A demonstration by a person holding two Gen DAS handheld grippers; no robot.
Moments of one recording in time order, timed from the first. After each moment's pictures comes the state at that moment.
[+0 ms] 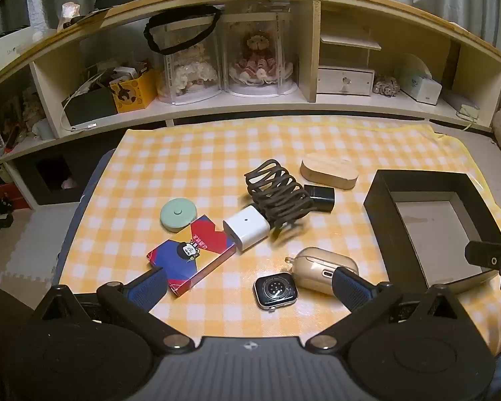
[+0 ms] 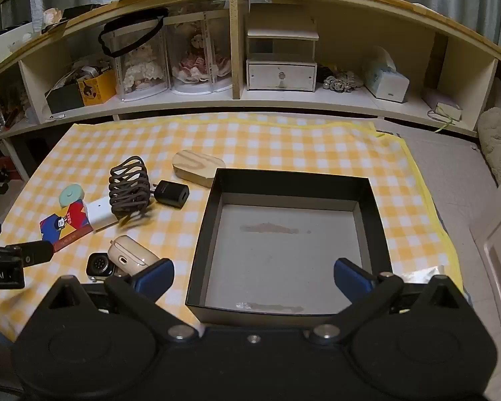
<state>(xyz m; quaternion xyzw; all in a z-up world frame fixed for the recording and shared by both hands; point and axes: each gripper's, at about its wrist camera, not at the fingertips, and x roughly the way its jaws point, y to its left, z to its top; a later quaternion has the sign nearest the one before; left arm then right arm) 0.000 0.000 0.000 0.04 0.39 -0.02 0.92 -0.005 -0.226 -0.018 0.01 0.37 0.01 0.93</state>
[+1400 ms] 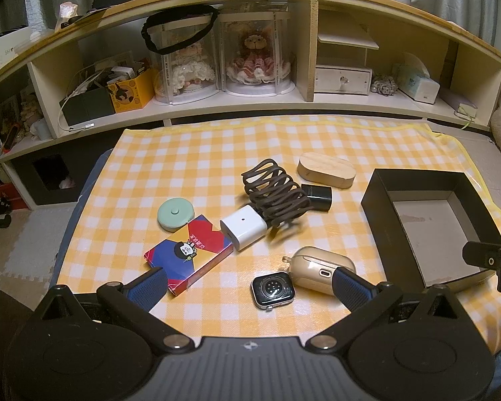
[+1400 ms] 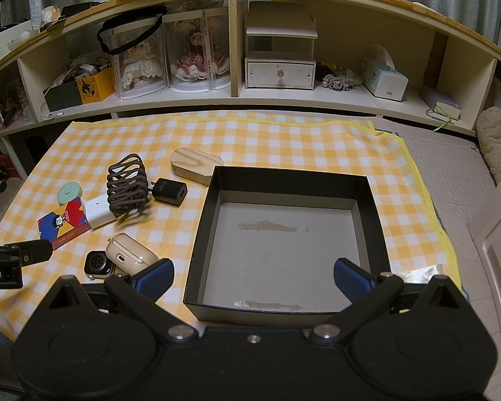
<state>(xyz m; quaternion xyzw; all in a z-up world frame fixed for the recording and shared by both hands) 0.000 0.000 0.000 0.04 0.39 -0.02 0.92 -0.004 -0.226 -0.019 0.01 0.37 0.01 0.93</state>
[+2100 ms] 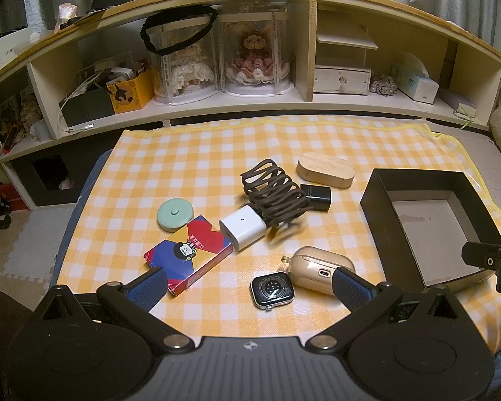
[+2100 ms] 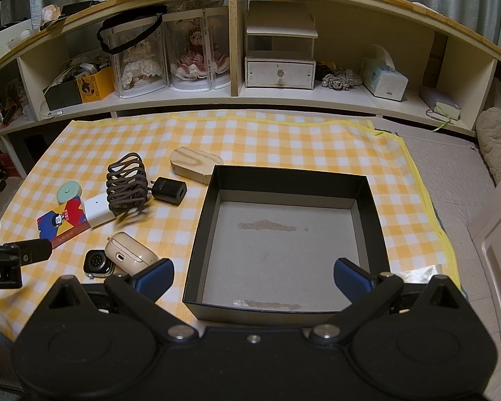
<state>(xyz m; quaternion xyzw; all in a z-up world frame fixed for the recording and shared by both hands) 0.000 0.000 0.000 0.04 0.39 -0.02 0.92 -0.005 -0.225 -0.020 0.00 0.37 0.01 0.93</state>
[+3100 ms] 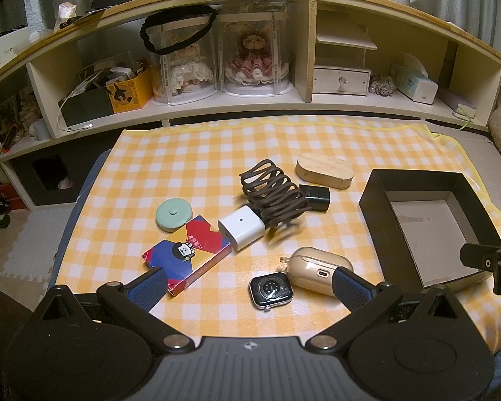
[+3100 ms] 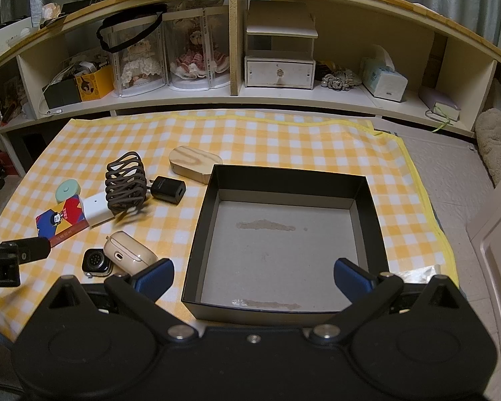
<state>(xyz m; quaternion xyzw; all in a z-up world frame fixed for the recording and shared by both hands) -0.001 -0.006 -0.003 0.04 0.39 -0.02 0.92 -0.005 -0.225 -0.019 0.00 0.37 0.01 0.93</state>
